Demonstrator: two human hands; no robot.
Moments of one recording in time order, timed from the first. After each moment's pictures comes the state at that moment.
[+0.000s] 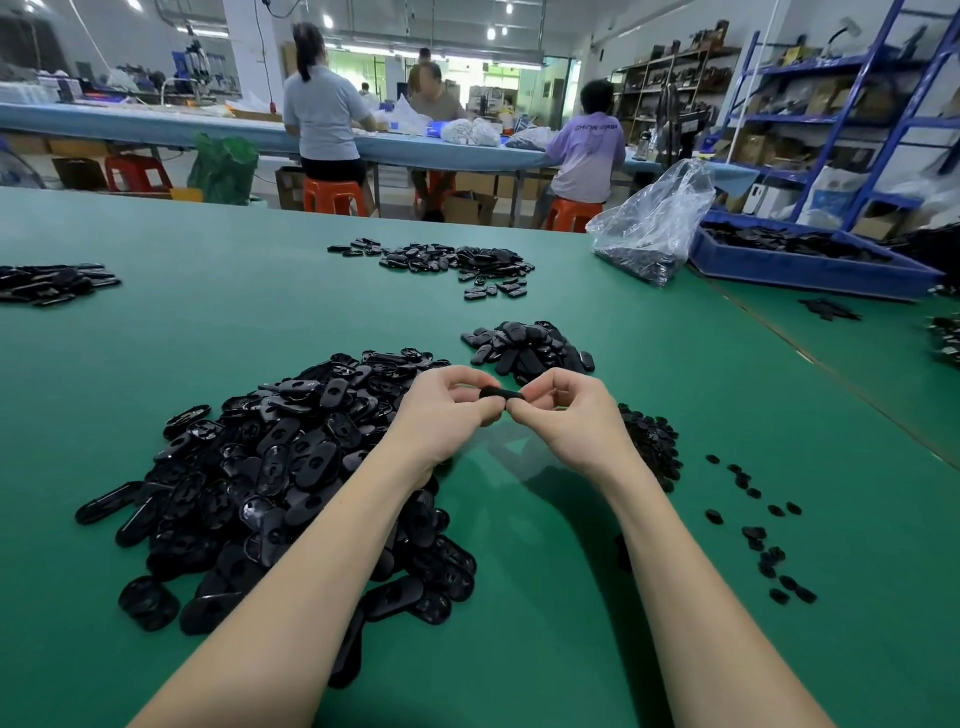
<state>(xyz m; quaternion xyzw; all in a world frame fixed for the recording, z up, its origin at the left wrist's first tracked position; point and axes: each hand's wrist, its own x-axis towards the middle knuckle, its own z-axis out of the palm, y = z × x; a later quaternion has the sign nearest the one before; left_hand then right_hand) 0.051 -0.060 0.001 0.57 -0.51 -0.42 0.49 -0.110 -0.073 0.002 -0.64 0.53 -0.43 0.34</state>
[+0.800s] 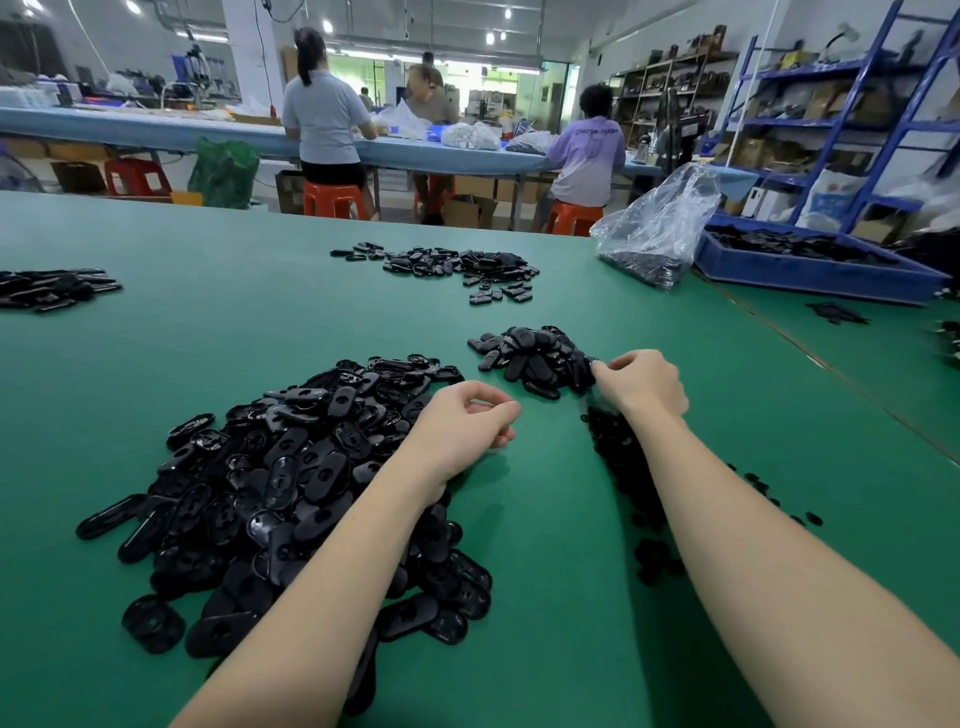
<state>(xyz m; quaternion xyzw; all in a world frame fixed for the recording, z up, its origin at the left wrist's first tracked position) 0.049 -0.064 -0.004 0.55 -0.48 -0.48 0.48 -0.151 -0.165 0.005 -0.51 0.78 -0.32 0.15</state>
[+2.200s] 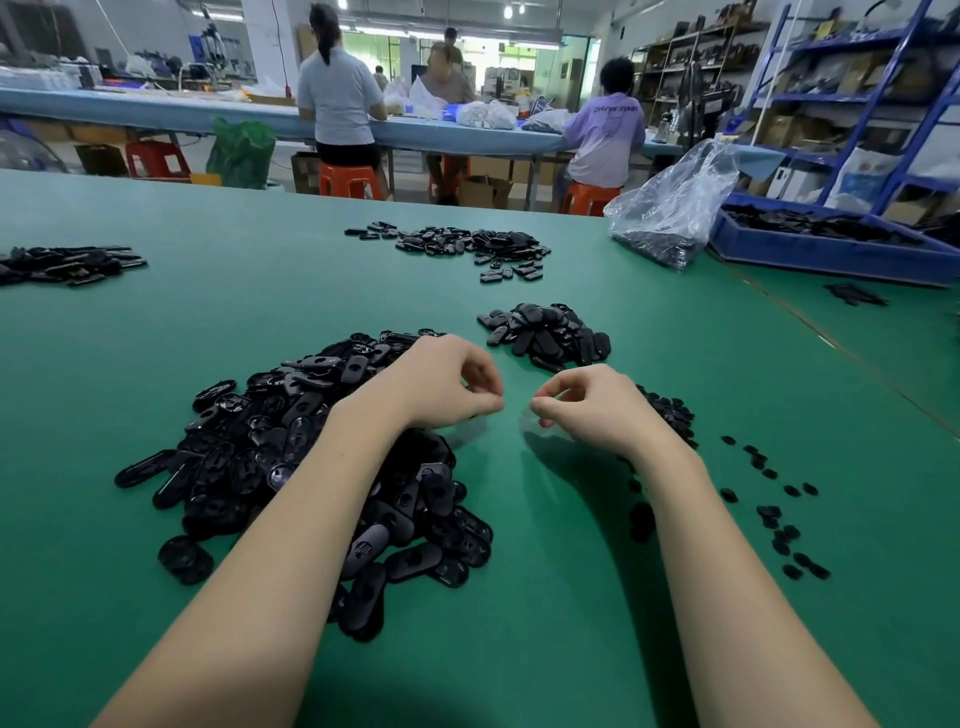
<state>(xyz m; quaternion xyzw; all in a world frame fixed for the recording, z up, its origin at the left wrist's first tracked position) 0.084 -0.049 0.039 0.58 -0.76 -0.18 0.21 -0.124 -0.071 0.014 -0.72 0.60 -0.22 0.28</state>
